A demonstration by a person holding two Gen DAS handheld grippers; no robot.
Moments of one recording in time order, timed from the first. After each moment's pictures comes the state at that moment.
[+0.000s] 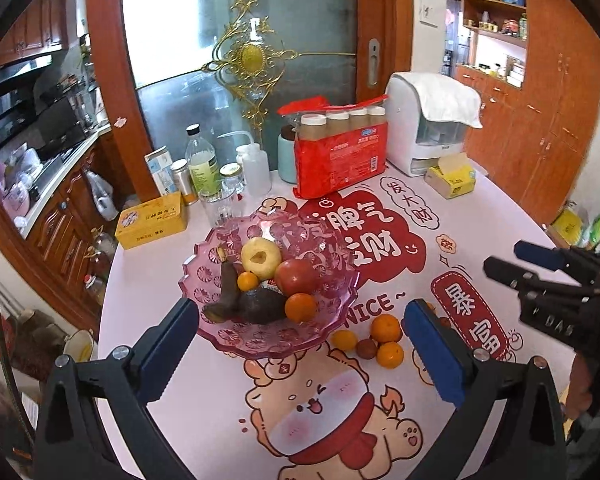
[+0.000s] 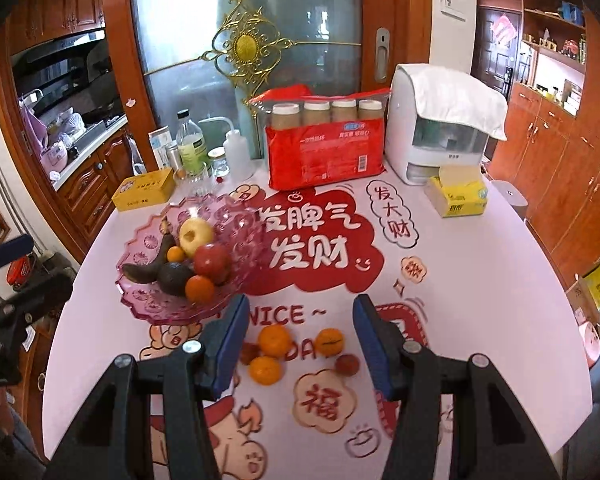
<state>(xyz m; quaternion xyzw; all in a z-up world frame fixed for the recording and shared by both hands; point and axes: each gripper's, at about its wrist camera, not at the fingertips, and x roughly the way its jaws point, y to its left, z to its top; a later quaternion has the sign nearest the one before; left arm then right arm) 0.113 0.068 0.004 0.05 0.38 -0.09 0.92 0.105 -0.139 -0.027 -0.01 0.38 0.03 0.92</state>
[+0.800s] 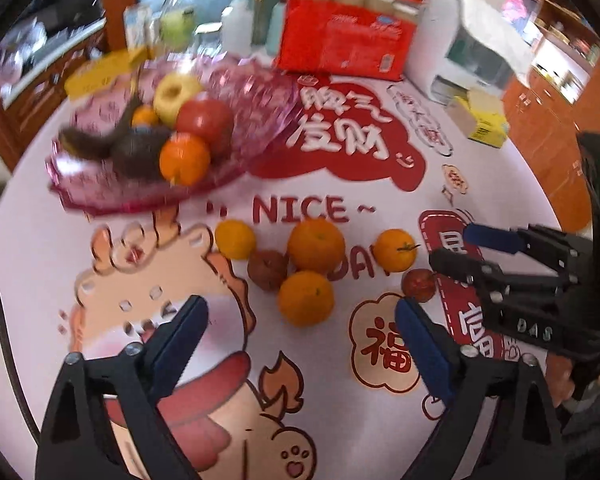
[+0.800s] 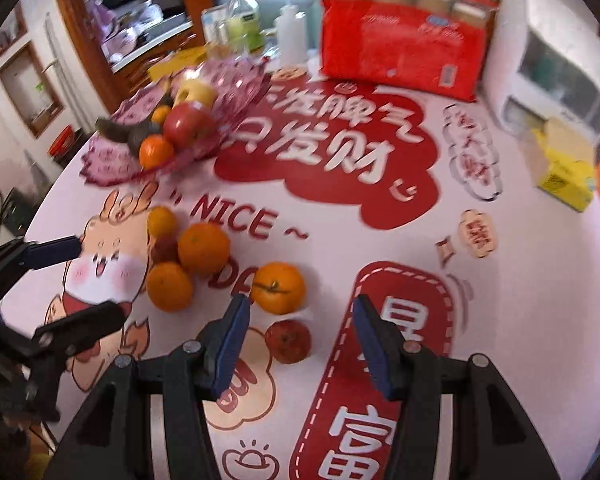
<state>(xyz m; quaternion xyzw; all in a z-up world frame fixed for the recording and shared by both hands) 0.135 -0.034 -0.182 -0.09 0.51 -0.04 0.85 0.182 -0.204 -0.179 -0.11 0.49 0.22 0.83</state>
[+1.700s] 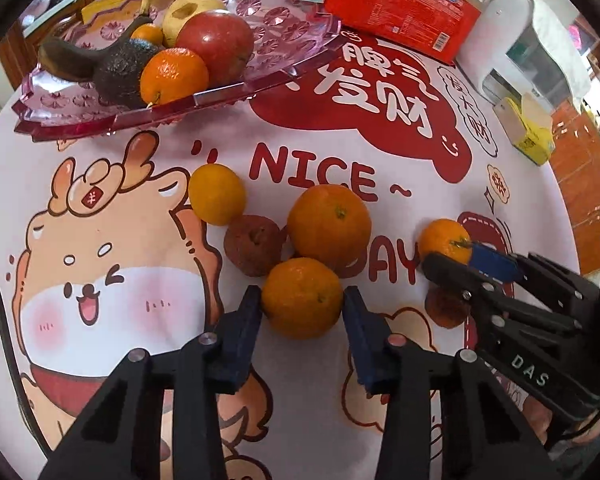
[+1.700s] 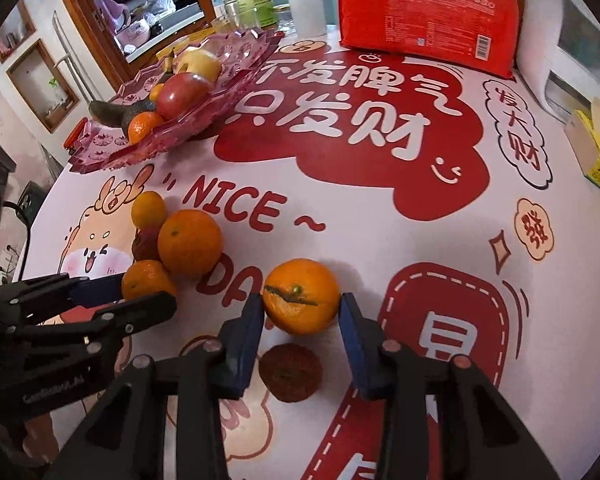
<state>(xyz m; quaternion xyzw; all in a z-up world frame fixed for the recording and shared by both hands) 0.165 -0.046 -0.238 -0.16 0.56 0.01 0.81 0.209 -0.200 -0.219 -0.09 0.51 0.25 0.82</state>
